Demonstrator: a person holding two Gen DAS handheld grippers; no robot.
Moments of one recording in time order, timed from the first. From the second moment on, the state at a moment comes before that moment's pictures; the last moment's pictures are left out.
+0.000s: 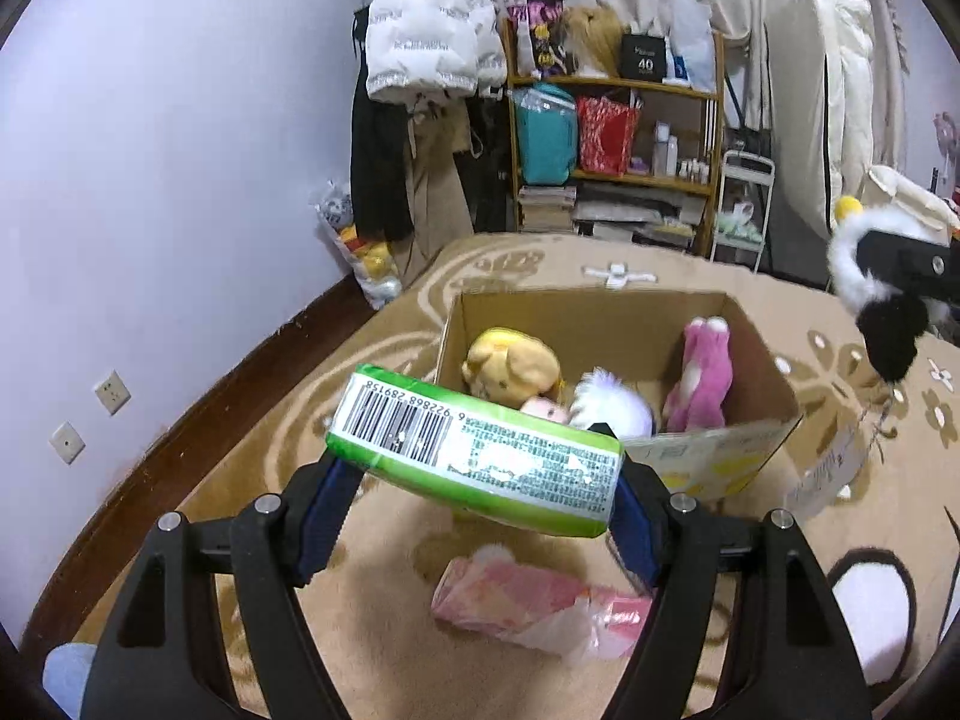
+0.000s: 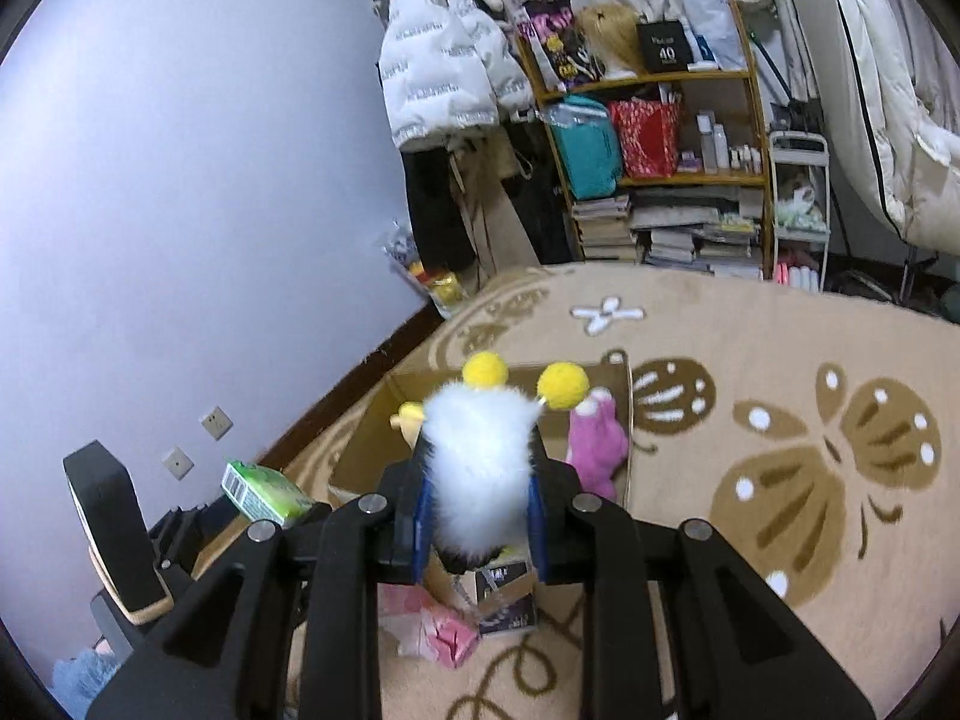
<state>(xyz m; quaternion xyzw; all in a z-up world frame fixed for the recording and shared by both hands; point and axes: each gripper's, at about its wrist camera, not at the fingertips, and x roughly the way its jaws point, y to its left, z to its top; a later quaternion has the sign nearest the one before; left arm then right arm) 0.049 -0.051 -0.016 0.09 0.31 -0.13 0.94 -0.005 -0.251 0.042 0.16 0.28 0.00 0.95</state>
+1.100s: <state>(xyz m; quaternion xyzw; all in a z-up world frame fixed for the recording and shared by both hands) 0.141 -0.096 -0.033 0.12 0.33 -0.16 0.92 0.097 -0.267 -0.031 0.12 0.36 0.05 0.92</state>
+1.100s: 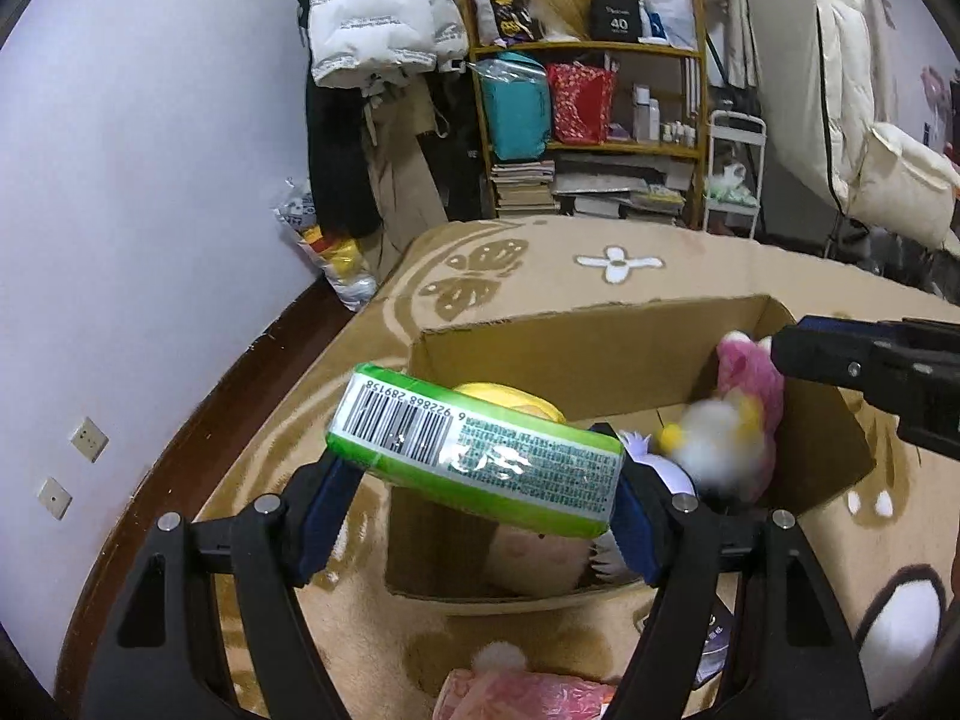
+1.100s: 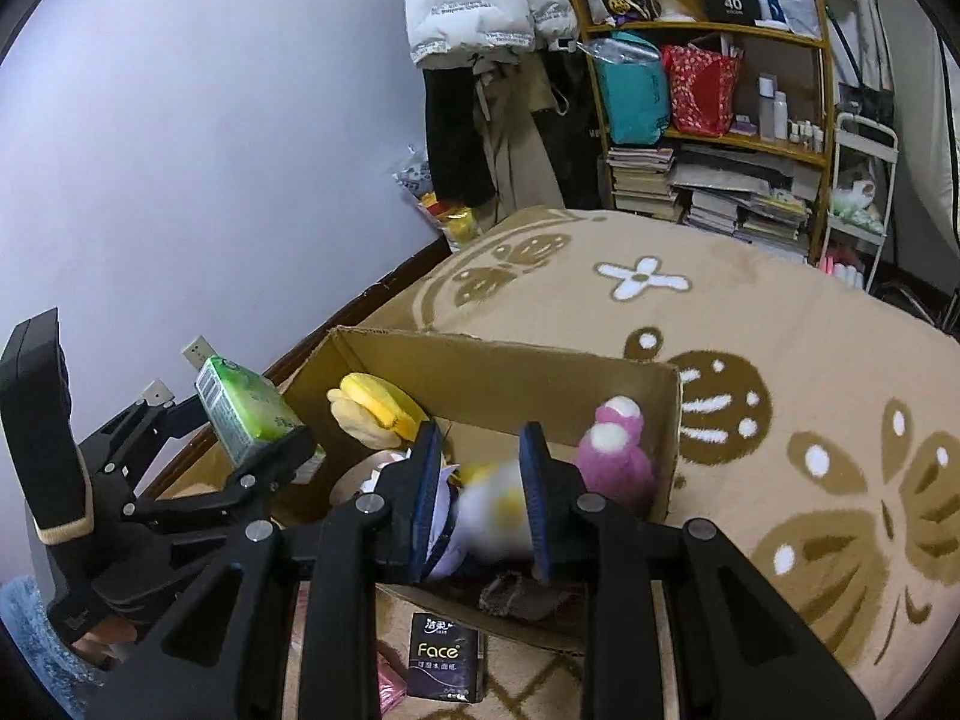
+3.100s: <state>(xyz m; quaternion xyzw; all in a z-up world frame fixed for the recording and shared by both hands) 0.043 -0.044 -0.048 0.10 0.43 -0.13 0.89 -0.012 -0.229 -0.037 0.16 0.39 0.01 0.91</state>
